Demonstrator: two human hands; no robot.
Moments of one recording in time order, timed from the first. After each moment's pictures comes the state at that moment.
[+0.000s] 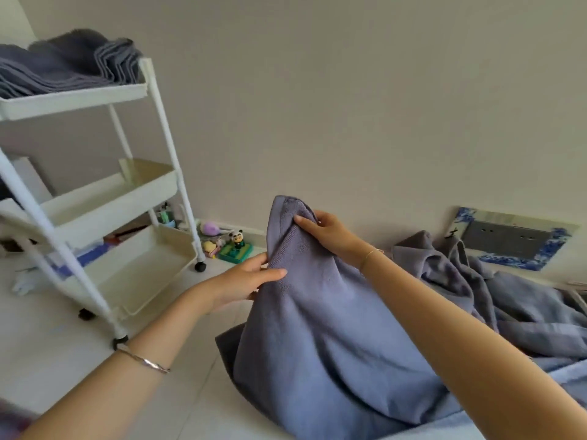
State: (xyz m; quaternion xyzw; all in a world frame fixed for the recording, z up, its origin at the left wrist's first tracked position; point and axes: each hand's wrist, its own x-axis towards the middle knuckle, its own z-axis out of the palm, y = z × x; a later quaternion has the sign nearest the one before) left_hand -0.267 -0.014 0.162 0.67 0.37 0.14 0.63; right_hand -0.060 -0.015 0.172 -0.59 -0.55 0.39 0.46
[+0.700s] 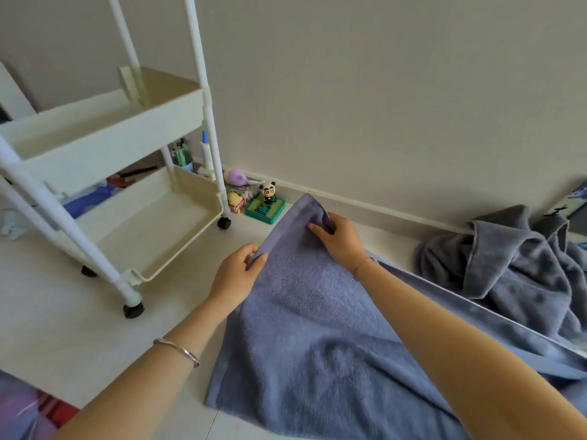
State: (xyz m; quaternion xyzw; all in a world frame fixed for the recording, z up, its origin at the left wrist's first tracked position) left_hand -0.330 0.090 -0.019 0.72 0.52 0.28 0.37; right_hand -0.109 0.081 0.013 -0.73 -0.54 0.22 0.37
